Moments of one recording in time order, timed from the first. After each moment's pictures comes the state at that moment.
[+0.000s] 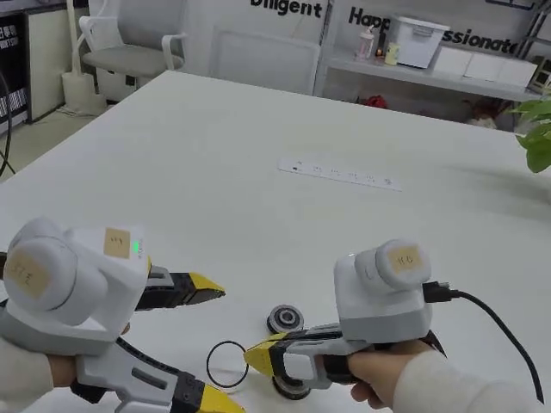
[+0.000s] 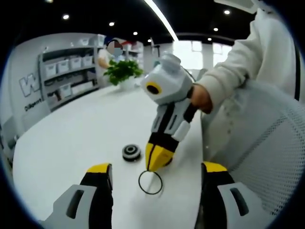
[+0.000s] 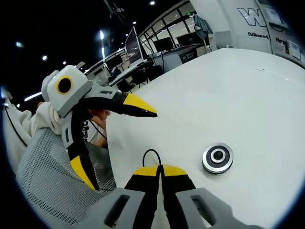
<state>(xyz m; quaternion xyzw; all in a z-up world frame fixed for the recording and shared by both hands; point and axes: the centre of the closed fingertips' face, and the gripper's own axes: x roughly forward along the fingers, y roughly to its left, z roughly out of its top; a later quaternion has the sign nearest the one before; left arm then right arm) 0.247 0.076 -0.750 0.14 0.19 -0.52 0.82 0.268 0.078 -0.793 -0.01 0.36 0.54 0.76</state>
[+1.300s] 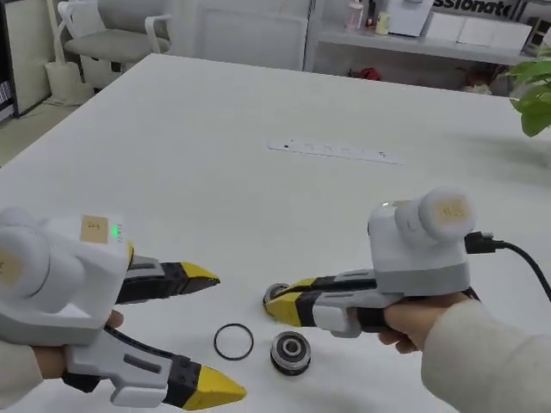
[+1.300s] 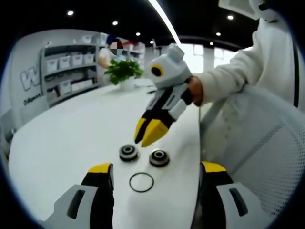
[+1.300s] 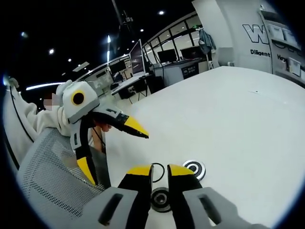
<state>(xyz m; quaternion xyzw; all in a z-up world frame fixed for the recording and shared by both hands) 0.244 0.073 -0.749 0.11 0.19 -0.52 0.82 0.293 0.049 -0.751 -0.02 0.29 0.55 0.78</state>
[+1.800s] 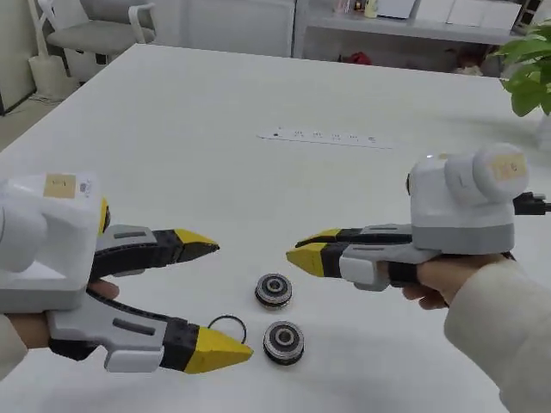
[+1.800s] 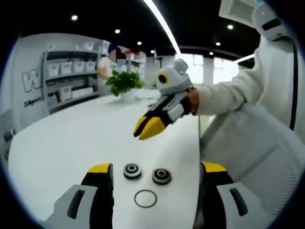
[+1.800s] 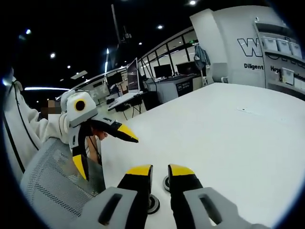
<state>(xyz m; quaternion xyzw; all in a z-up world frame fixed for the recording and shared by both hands) 0.256 0.063 -0.707 0.08 0.16 -0.53 0.83 0.319 0.021 -0.710 0.00 0.23 0.53 0.81</state>
